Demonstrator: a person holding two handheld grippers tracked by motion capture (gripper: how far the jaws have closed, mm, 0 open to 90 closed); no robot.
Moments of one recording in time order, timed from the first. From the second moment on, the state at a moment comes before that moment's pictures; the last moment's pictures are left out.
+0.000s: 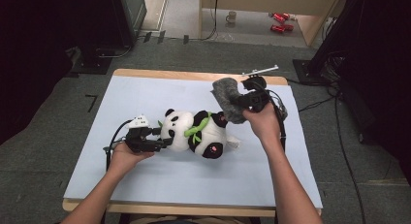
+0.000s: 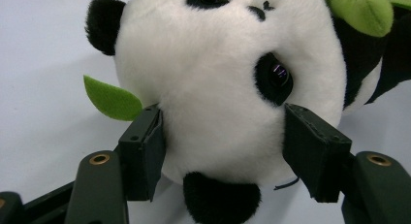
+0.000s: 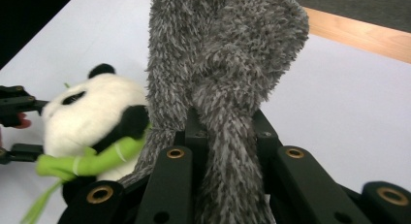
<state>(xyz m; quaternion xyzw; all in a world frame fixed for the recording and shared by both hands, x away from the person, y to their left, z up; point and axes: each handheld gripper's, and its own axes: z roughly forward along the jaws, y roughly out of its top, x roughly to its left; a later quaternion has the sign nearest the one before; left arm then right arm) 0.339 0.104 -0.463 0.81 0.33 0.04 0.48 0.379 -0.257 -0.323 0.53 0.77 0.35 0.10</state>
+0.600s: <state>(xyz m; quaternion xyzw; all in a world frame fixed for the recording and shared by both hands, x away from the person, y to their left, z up) 0.338 0.102 -0.460 0.81 0.33 0.06 0.48 0.411 -0.136 -0.333 0.46 0.82 0.34 0.05</state>
